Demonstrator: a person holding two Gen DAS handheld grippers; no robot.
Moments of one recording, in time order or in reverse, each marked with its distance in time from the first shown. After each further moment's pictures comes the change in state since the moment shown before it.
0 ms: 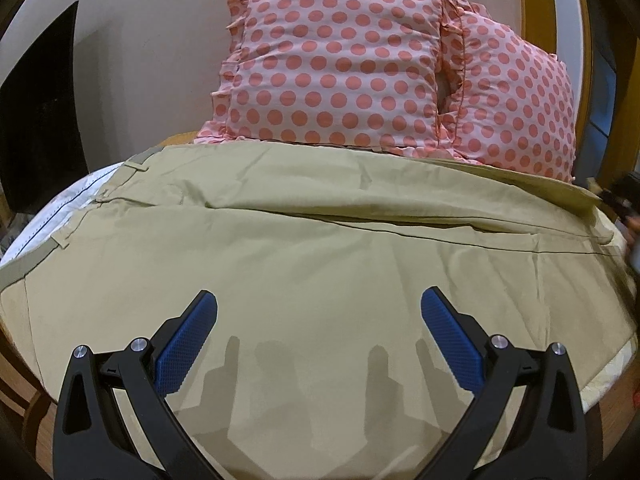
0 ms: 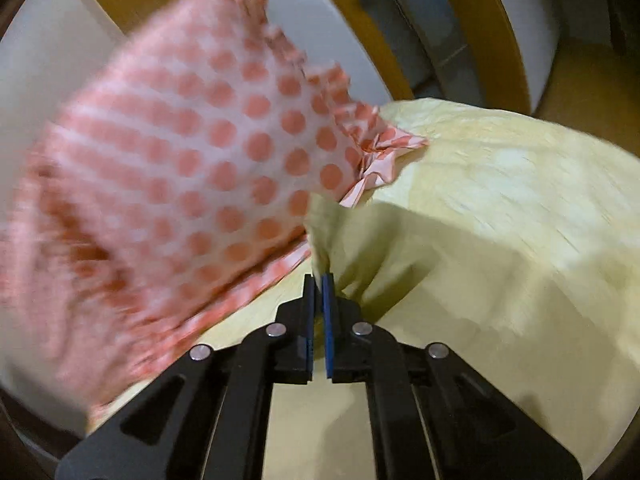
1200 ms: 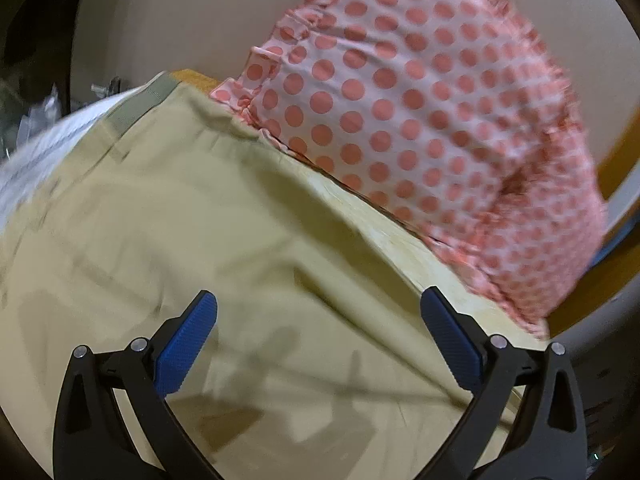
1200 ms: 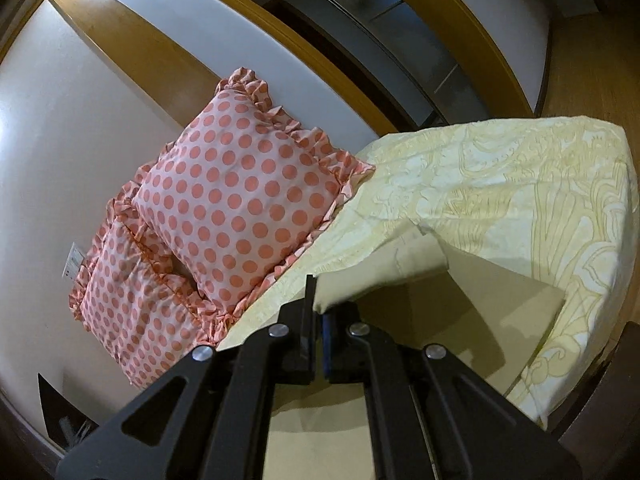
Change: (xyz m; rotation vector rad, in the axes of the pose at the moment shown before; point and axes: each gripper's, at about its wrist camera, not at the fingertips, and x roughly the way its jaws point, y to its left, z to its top) left arm 0.111 0.104 0.140 -0.417 0.214 -0.133; right arm -0.105 -0.083 -0.043 0.085 -0.148 0.125
